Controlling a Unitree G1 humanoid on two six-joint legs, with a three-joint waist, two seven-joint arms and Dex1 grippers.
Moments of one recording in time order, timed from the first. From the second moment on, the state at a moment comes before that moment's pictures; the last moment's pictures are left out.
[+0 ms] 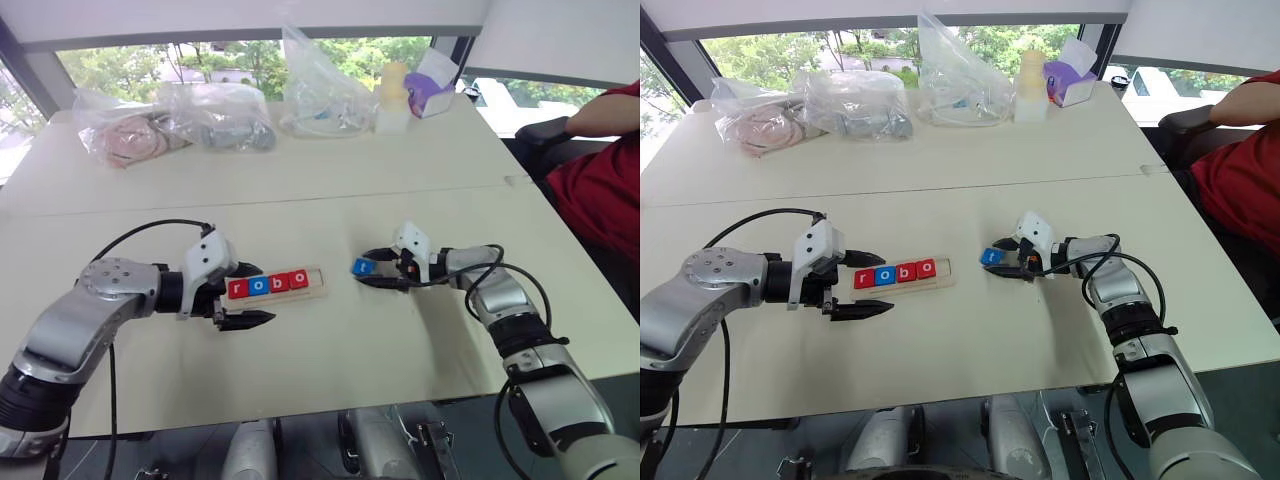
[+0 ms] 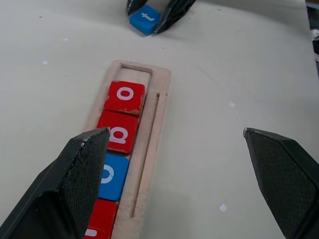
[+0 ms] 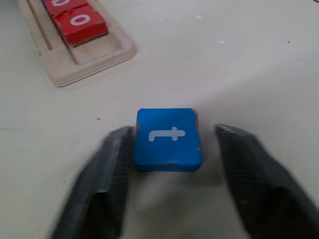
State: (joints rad) left arm -0.29 0.89 -0.05 -0.38 -0.49 0.67 -1.04; right arm -0.64 -0.50 0.18 0.57 0.14 0.06 1.15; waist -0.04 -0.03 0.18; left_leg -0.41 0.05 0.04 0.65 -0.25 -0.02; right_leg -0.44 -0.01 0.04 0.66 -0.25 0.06
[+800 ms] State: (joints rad) left arm -0.23 0.94 0.01 -0.30 -0.47 0.62 -1.05; right arm -0.83 -0.37 0.34 0.63 0.07 0.06 1.33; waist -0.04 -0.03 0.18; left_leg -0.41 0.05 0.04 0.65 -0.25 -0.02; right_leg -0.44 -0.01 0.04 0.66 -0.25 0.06
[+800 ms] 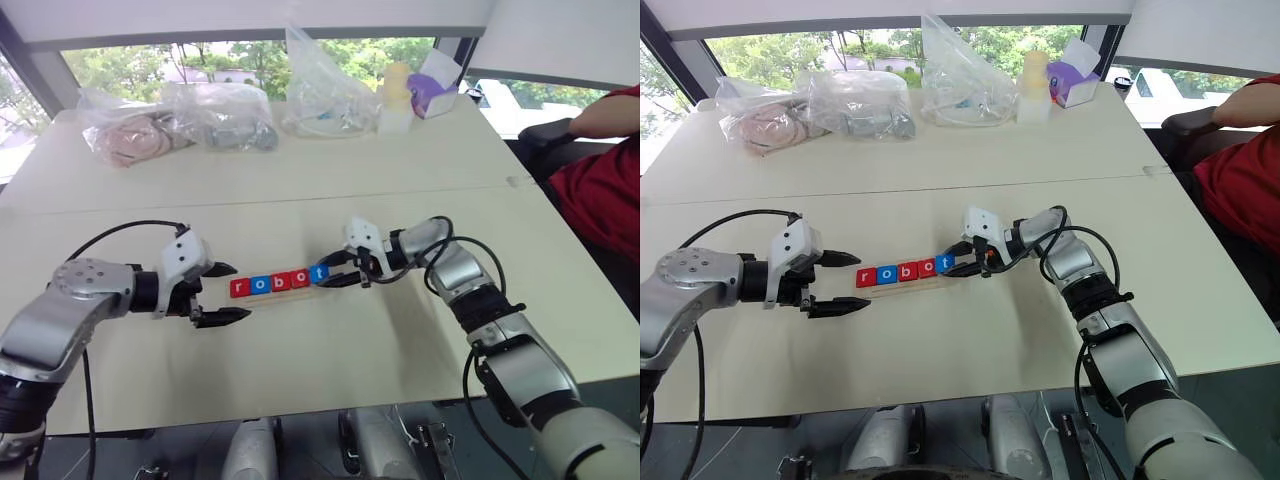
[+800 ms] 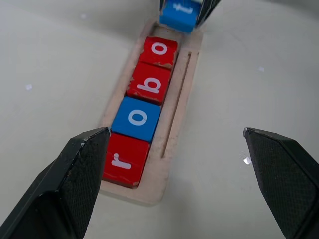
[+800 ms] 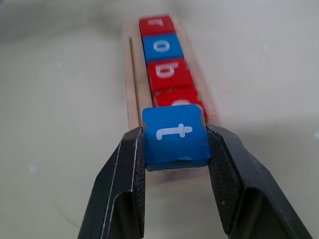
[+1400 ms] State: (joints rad) left arm -0.22 0.93 0.02 -0.31 -0.47 0.62 -1.02; right arm -0.90 -0.30 0.34 0.79 0.02 -0.03 1.34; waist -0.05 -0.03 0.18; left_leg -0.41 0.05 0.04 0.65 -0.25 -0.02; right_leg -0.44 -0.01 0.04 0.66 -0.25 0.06
